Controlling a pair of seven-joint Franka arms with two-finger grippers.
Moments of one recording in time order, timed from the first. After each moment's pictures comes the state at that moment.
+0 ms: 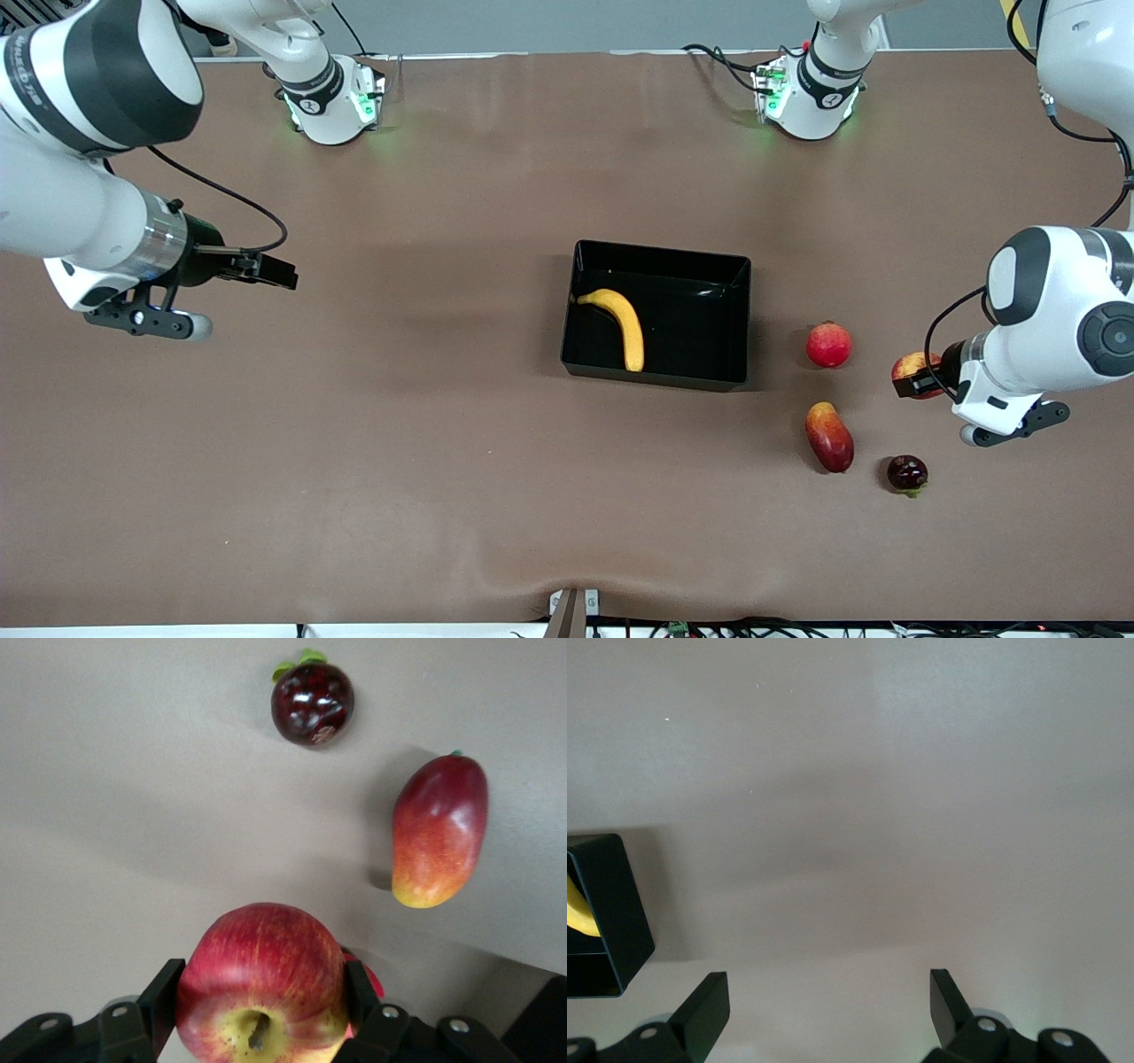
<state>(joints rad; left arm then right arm) 0.31 0.51 -0.37 -1.59 0.25 1.92 -0.45 0.17 0.21 0.01 -1.48 0.13 1.51 0.36</state>
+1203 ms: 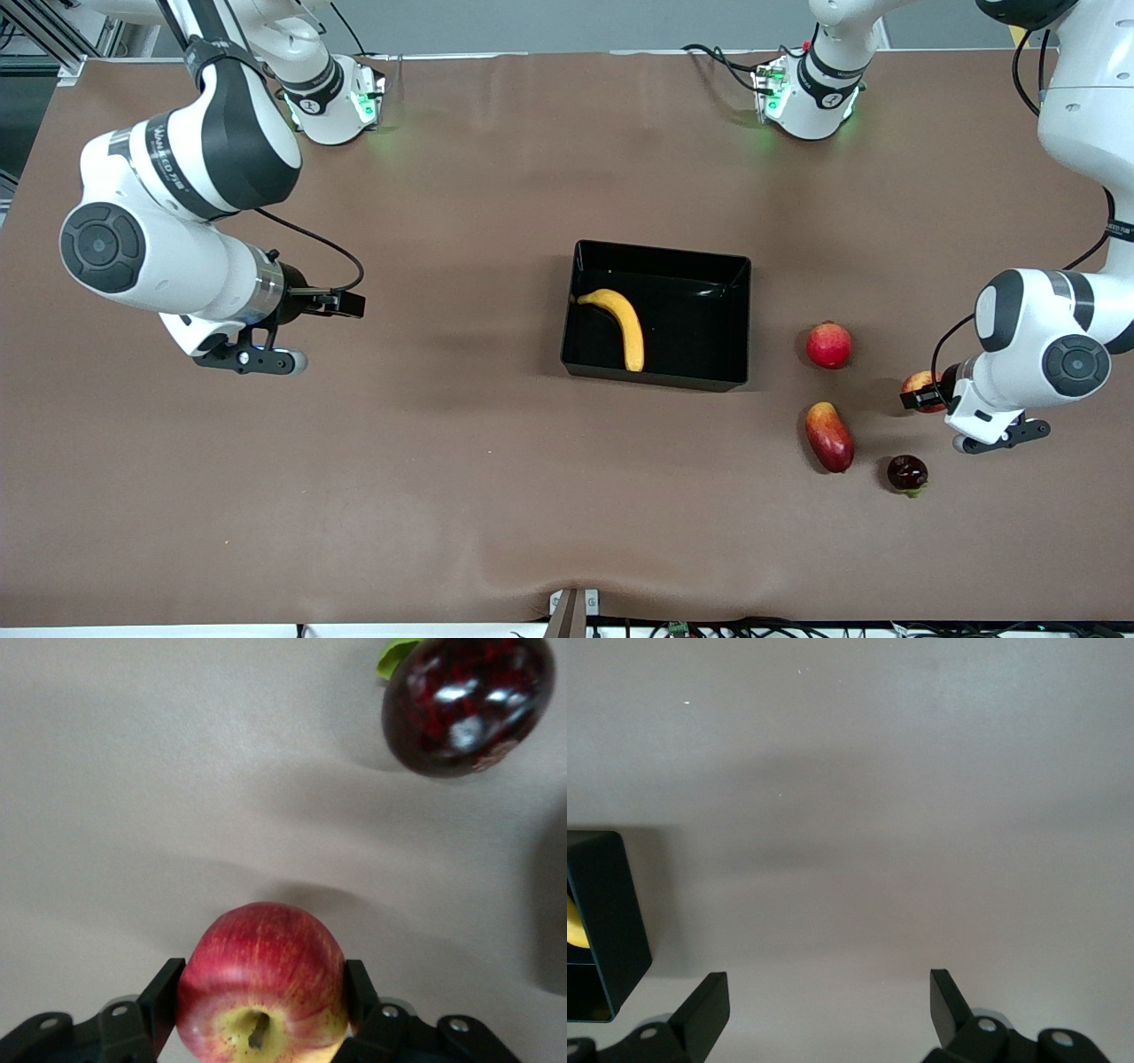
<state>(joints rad) 0.41 0.68 -0.37 -1.65 0.46 2.16 -0.39 0.26 0.33 0.01 -1.48 0.13 1.62 0.36</state>
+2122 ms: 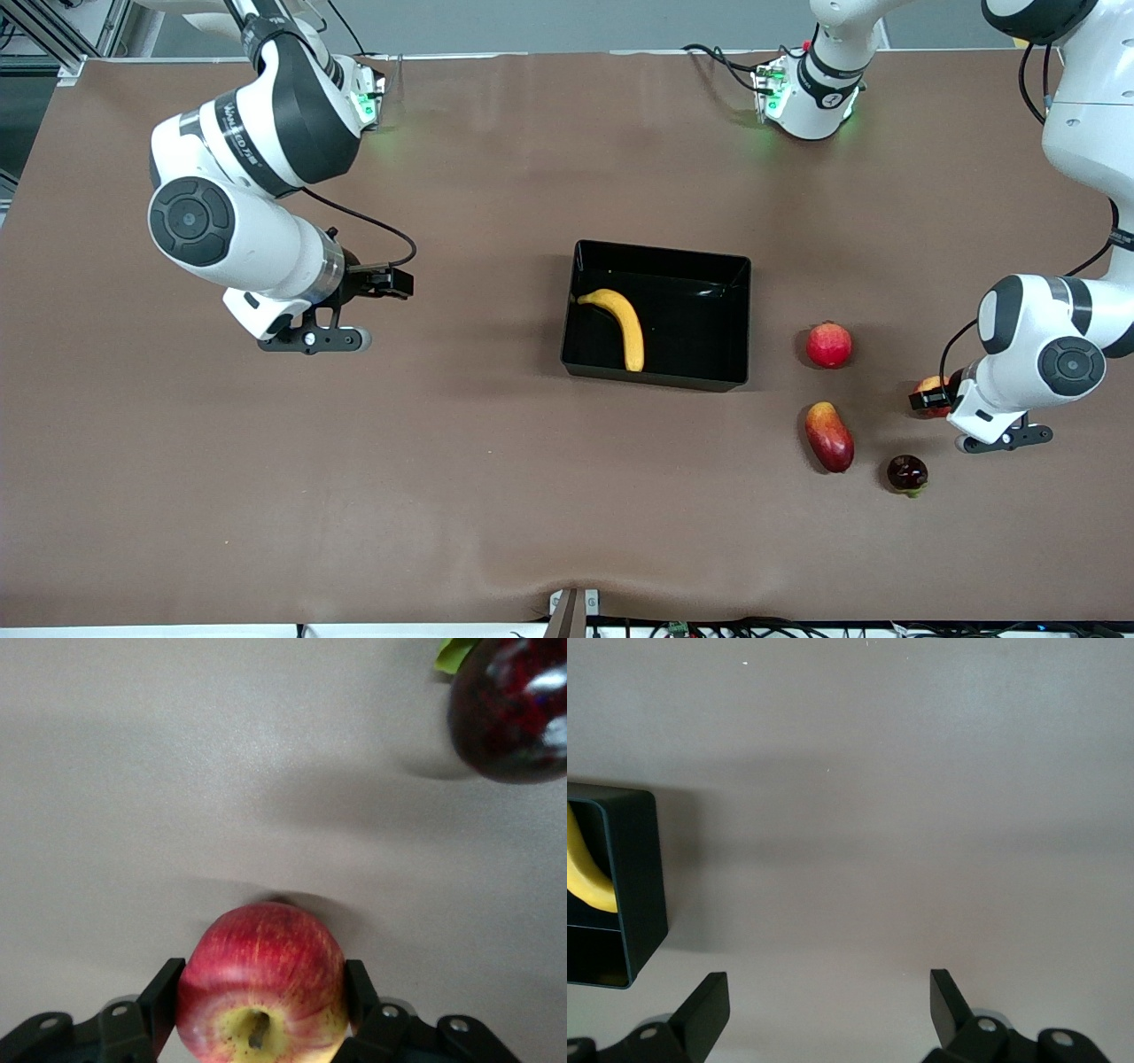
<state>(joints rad) 0.45 0.72 -0.37 -1.65 0.52 2.22 -0.33 0.36 0.33 0.01 -1.48 0.13 1.63 0.36</state>
